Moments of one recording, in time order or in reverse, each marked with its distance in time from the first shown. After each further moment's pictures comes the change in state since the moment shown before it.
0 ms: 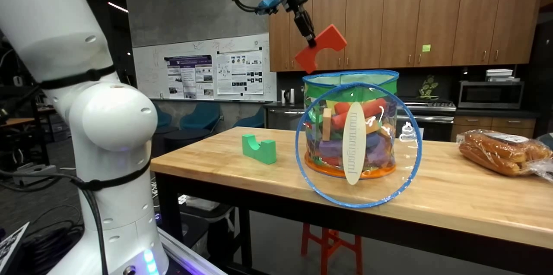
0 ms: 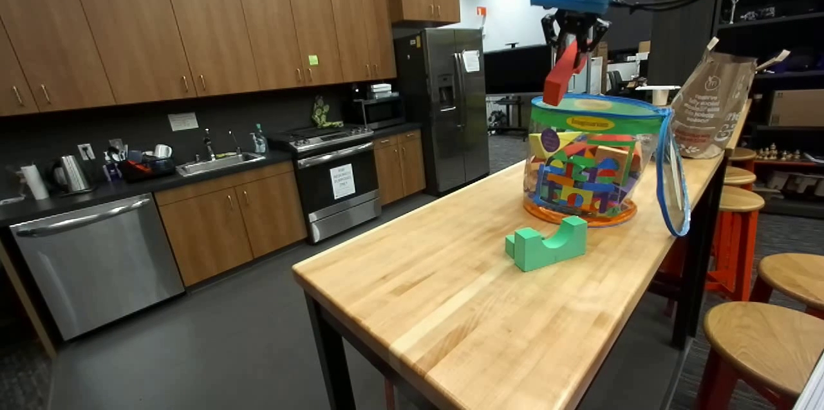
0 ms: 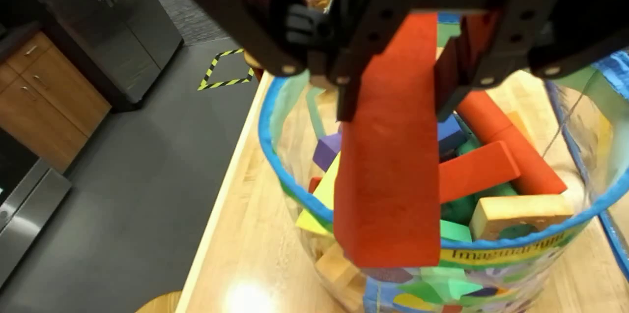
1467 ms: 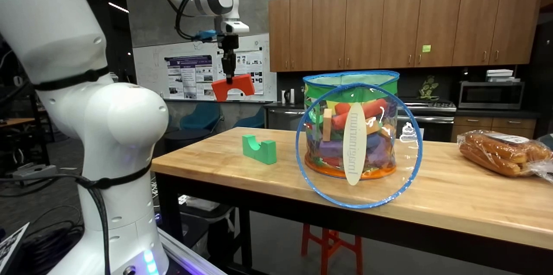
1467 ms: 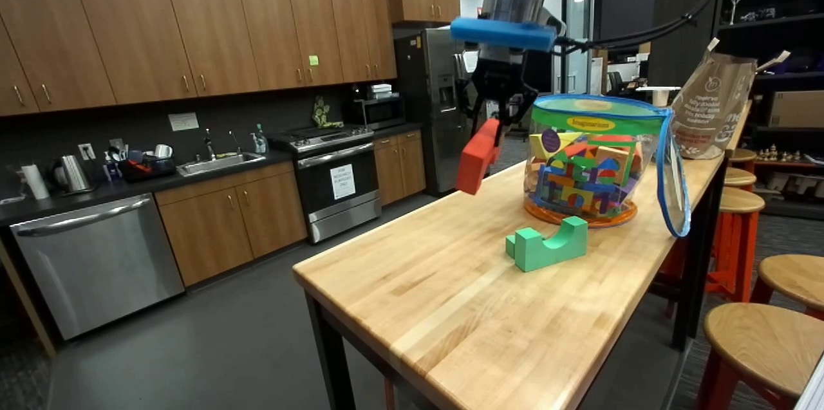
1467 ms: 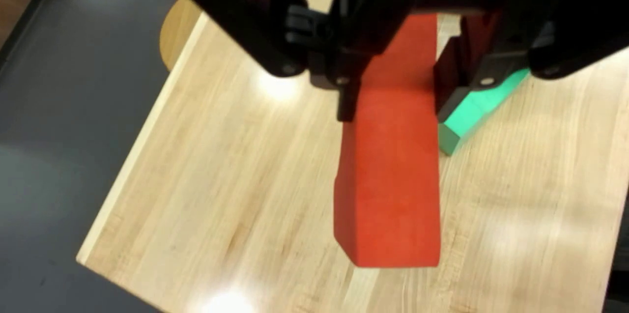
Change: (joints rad) arm 0.230 -0.018 0.208 -0.194 0.463 -0.044 -0.039
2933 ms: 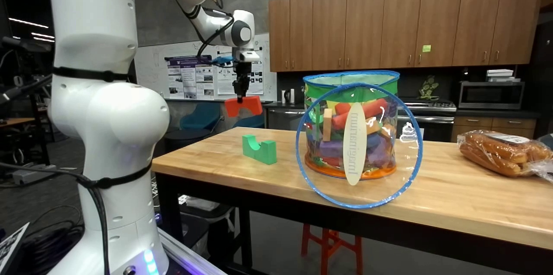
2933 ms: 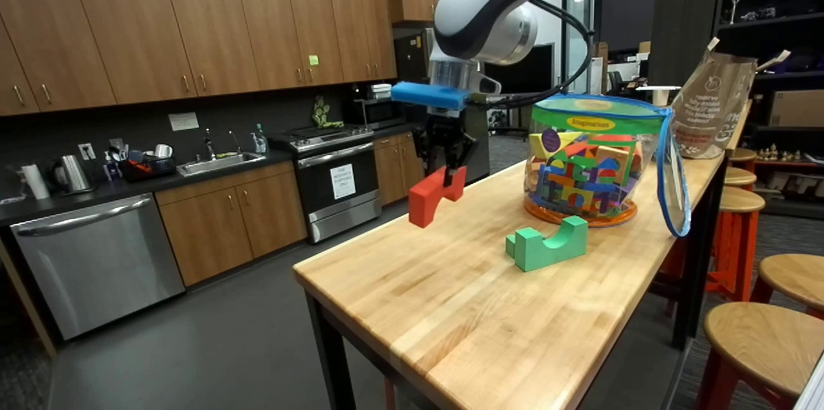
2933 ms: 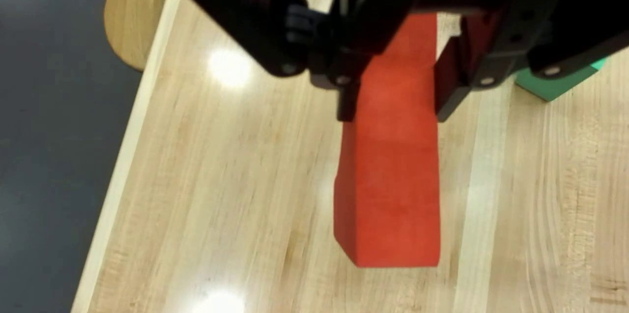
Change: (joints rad) arm 0.018 0.410 0.009 0.244 -0.034 0.099 0.211
